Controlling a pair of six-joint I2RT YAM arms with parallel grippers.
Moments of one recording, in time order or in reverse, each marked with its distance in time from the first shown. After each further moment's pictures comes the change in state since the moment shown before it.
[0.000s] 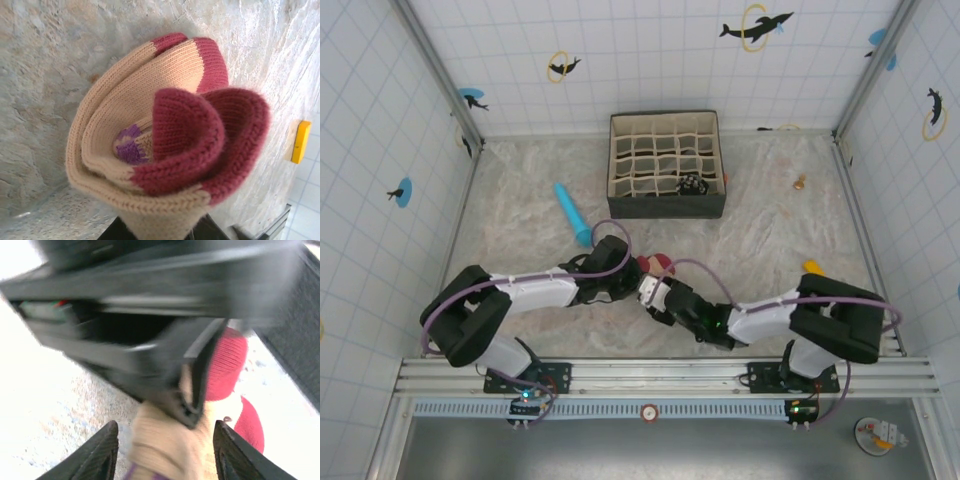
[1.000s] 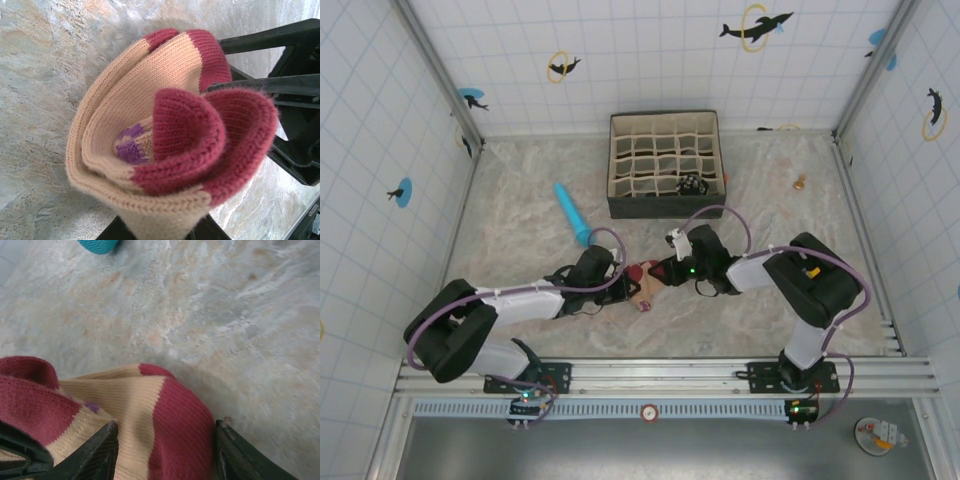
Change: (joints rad) left arm 0.034 -0.106 -0.152 0.062 0.042 0.311; right arm -0.489 0.270 0.189 -0.074 -0.814 0.570
